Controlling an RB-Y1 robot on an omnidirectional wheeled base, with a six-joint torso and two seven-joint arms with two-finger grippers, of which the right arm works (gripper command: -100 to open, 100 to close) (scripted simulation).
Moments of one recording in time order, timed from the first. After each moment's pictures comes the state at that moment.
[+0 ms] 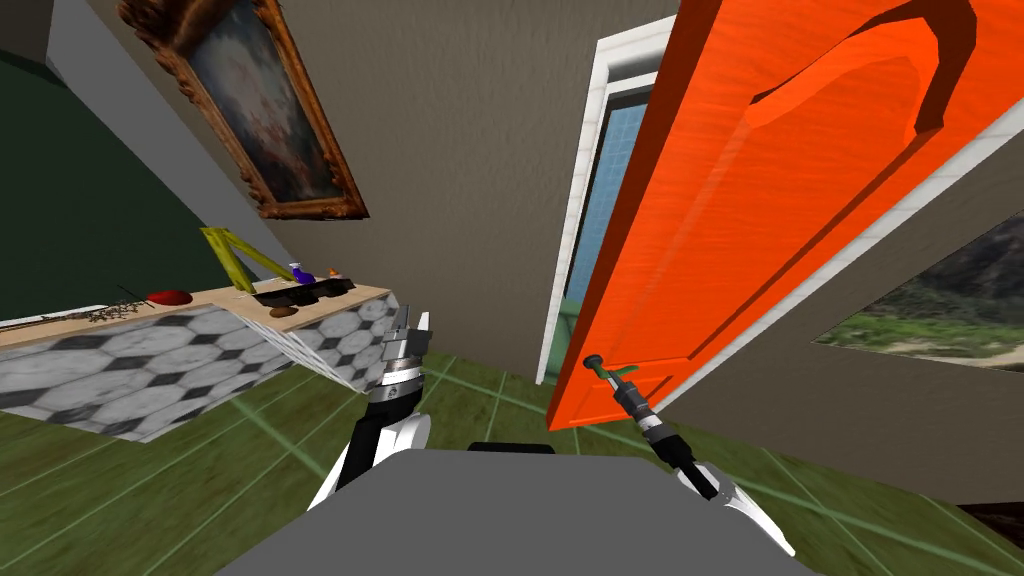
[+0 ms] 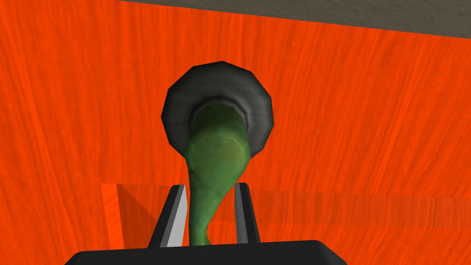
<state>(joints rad) -0.01 -0.50 -0.17 -0.52 0.36 -1.14 -0.58</state>
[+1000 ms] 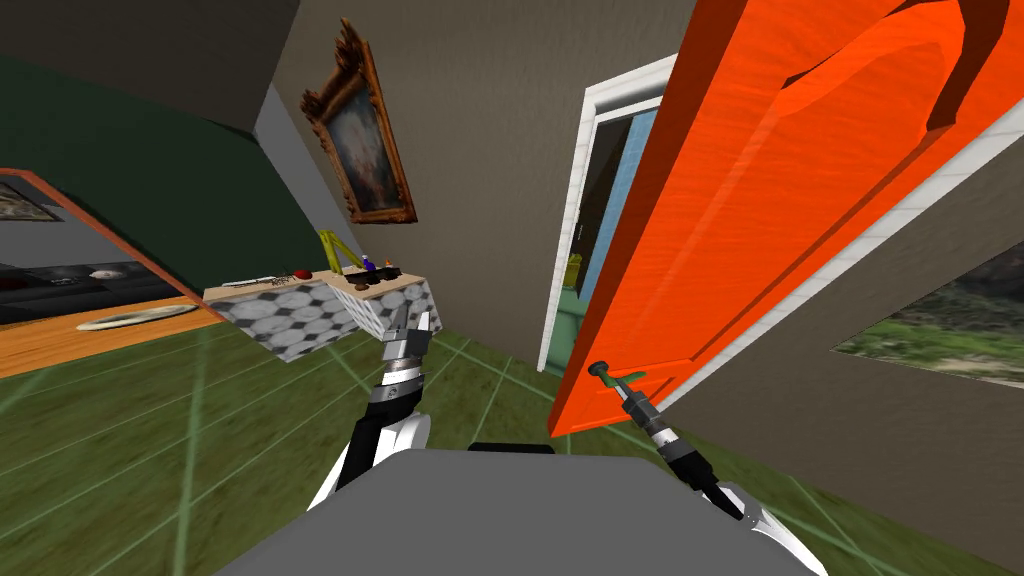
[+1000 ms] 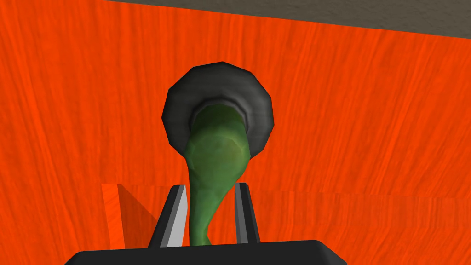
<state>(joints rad) 0.02 -0.53 -0.19 -0.48 0.39 -1.24 -0.60</state>
